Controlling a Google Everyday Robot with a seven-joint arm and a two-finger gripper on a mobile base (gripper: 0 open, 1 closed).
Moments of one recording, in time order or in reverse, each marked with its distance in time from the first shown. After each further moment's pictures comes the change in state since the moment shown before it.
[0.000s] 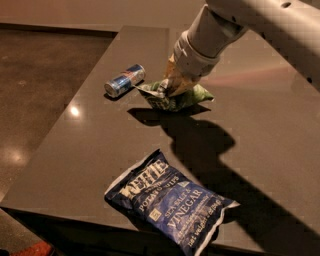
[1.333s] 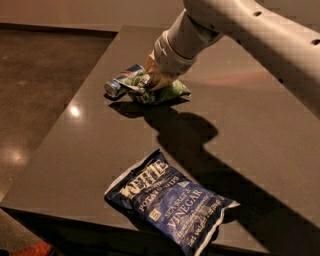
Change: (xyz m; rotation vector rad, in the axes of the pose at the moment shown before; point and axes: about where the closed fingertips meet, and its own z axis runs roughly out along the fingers) arm -0.025 -0.049 0.033 0.113 -0.063 -0.080
